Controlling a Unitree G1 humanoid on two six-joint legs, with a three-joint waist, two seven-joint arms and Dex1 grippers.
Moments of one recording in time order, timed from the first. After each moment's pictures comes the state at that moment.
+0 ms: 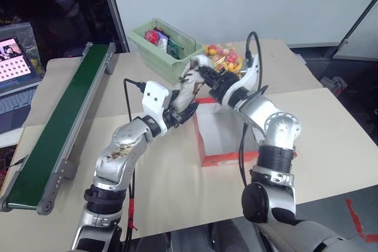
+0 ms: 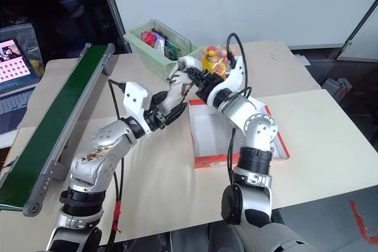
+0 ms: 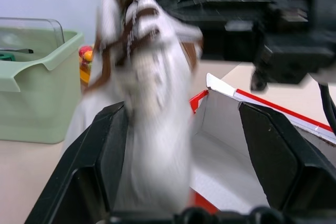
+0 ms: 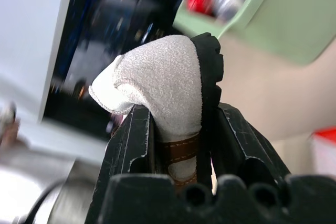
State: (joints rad) left arm -0.44 0.26 -0.07 -0.32 -0.33 0.57 -0.42; right arm -0.89 0.02 -0.48 0.11 0.96 0.91 -0.14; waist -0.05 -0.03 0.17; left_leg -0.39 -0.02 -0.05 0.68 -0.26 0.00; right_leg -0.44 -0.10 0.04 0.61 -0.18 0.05
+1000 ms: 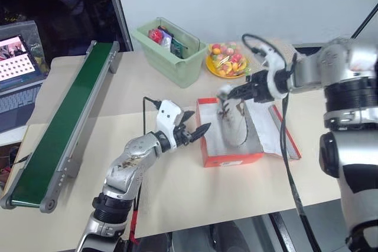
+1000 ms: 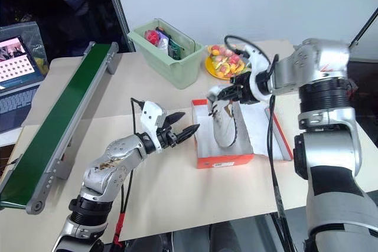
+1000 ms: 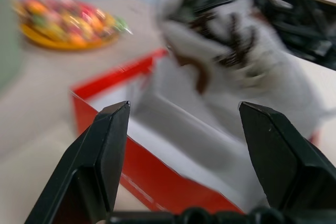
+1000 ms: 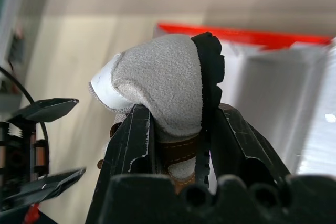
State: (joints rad) left arm -0.36 0.26 -0.15 -0.29 -0.40 0.62 -0.54; right arm -1.27 -0.62 0.18 0.61 0.65 1.51 0.53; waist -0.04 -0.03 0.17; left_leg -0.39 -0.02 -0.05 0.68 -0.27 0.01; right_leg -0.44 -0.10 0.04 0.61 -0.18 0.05
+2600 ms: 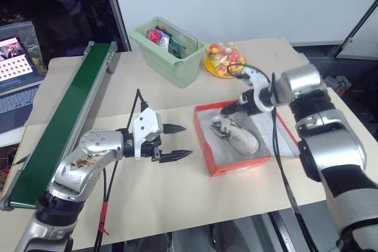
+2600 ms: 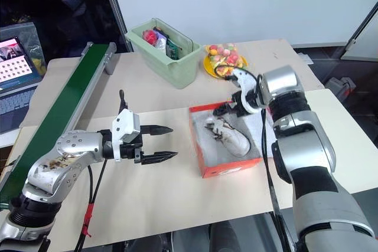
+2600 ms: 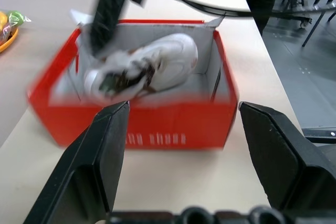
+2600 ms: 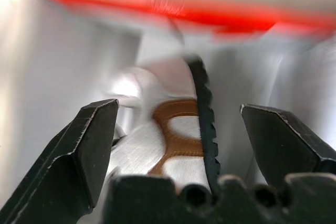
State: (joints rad) left arm -0.35 0.67 -0.11 -0.42 -0.47 0.54 -0.97; right arm -1.32 -0.50 0.26 0.84 0.22 1.17 0.86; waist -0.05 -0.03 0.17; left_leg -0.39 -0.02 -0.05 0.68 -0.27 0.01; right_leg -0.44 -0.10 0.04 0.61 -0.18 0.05
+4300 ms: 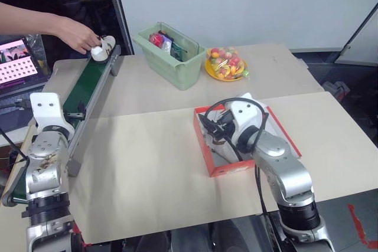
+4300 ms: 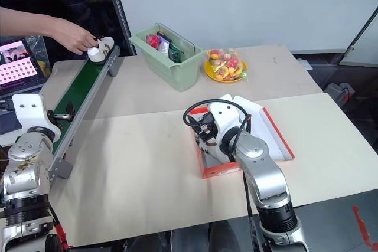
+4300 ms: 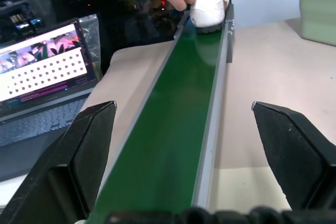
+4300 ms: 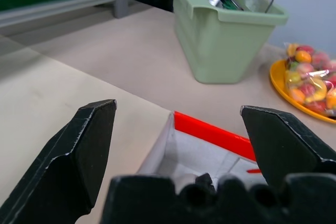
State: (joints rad) left arm -0.32 0.52 0.42 0.03 -0.12 0.39 -0.11; right arm -0.38 -0.27 0.14 -0.46 0.12 0.71 0.32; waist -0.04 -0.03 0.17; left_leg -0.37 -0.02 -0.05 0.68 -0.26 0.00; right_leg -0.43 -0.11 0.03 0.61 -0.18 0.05
